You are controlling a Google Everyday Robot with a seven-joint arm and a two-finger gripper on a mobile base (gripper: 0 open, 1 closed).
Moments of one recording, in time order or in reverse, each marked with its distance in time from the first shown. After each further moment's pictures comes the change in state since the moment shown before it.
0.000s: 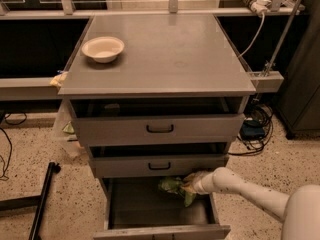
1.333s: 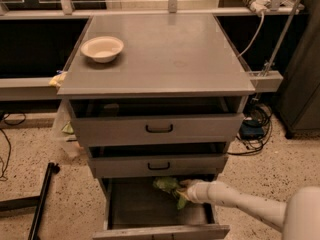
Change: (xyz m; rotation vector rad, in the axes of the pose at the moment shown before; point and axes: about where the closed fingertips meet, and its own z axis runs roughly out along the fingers) arm 0.002 0.034 0.019 0.076 -0.031 0.097
